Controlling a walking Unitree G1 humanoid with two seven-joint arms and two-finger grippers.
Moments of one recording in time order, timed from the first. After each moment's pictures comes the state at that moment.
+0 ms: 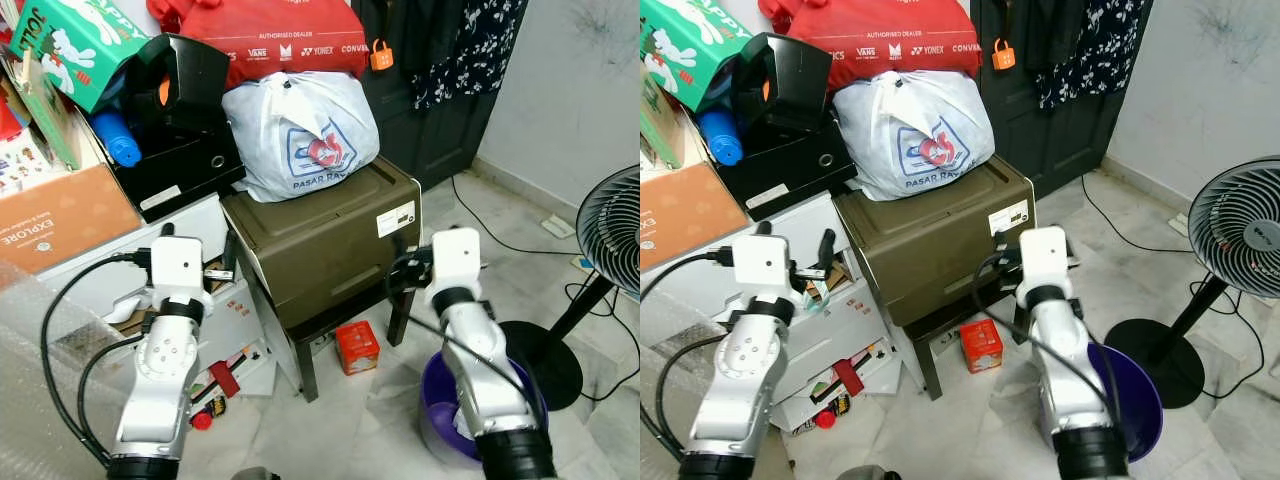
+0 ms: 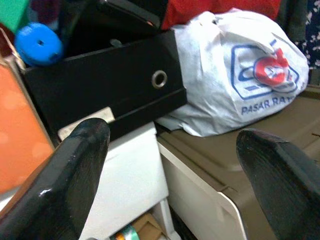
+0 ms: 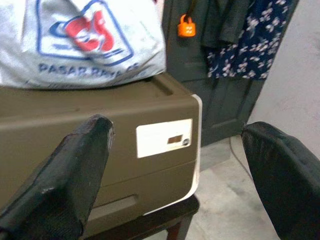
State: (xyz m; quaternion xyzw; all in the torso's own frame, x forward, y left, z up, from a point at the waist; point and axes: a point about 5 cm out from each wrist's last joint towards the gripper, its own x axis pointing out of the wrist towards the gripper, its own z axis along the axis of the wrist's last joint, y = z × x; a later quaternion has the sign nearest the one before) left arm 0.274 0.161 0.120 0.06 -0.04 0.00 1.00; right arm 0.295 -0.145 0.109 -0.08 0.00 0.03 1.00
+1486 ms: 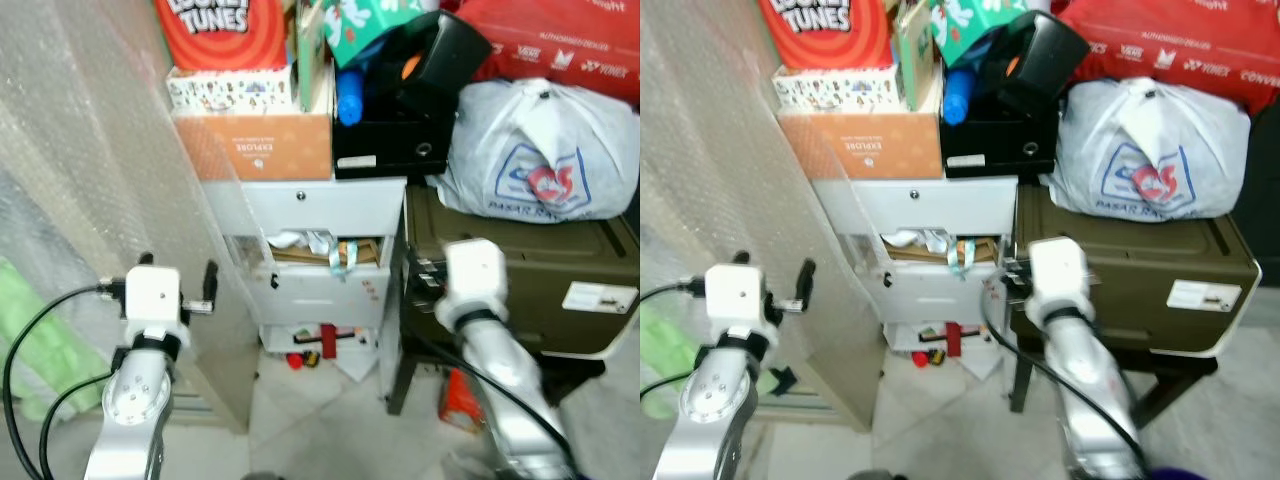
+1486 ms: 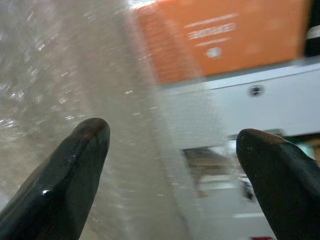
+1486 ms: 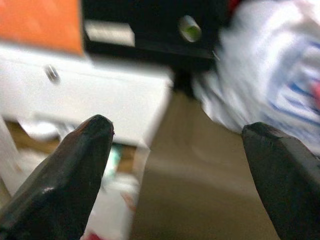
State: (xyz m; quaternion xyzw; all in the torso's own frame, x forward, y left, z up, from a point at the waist) left arm 0.230 0.180 0.113 0.08 0.00 0.00 1.00; right arm 0.248 -0.176 0.113 -0.11 0.02 0.02 0.99
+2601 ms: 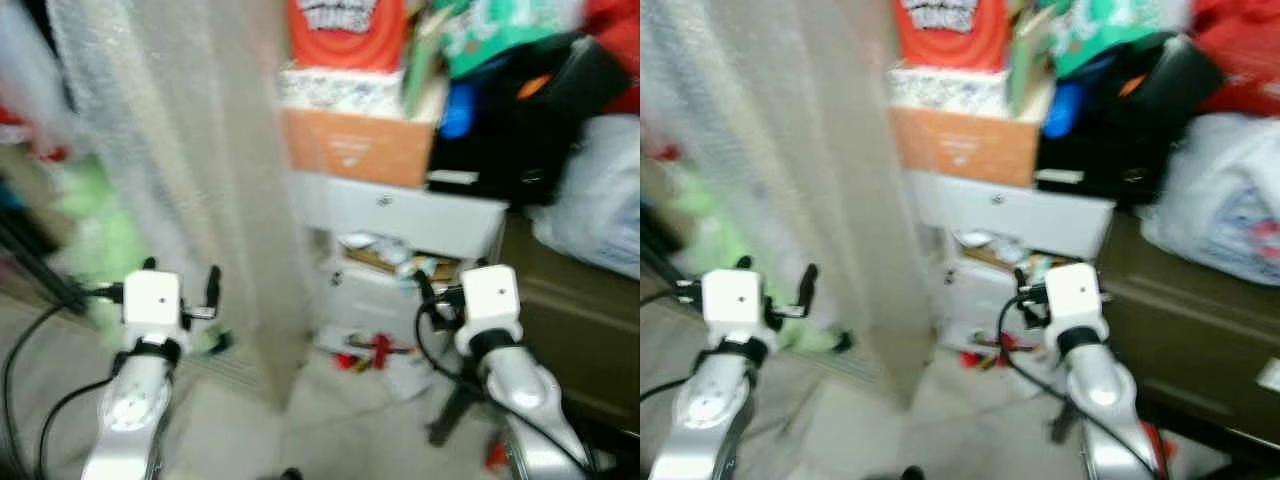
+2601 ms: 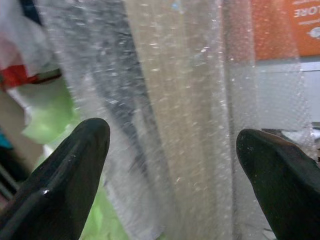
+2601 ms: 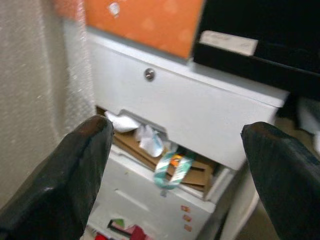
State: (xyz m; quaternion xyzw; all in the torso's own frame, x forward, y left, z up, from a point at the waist) left arm 0.230 0.178 0.114 0.07 0.01 0.00 1.00; right arm 0.241 -0.177 0.111 -0.12 0.04 0.04 0.99
